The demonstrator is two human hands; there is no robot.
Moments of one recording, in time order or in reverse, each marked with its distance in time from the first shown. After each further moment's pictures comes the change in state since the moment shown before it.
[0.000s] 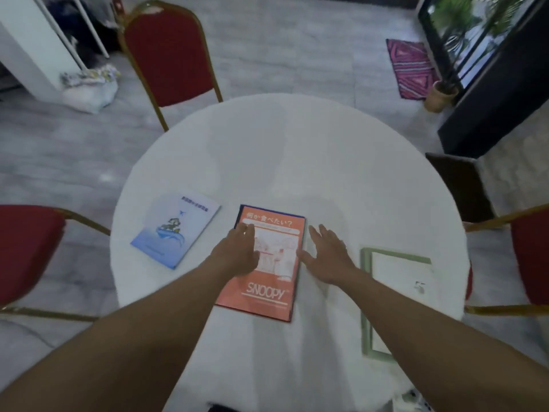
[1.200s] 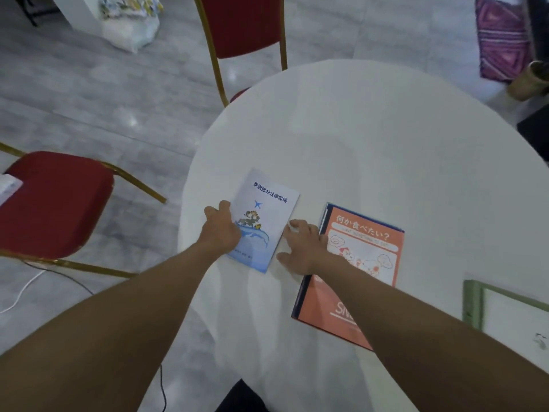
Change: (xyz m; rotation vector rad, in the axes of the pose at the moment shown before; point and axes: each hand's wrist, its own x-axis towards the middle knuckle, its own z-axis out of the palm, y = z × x) left_hand 0.042 -0.231 -0.021 -0.435 0.127 -0.435; right_hand 0.101 -0.213 0.100 -0.258 -0.290 -0.178
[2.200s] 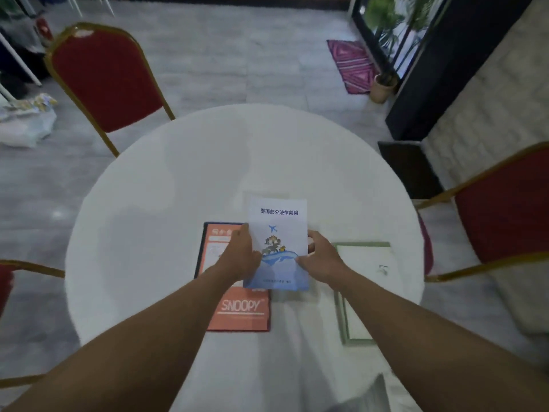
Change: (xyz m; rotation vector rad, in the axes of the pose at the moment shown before) left_hand -0.144 0.227 0.122 -0.024 -0.237 0.561; right_hand -0.199 0.230 -0.017 0.953 0.492 0.329
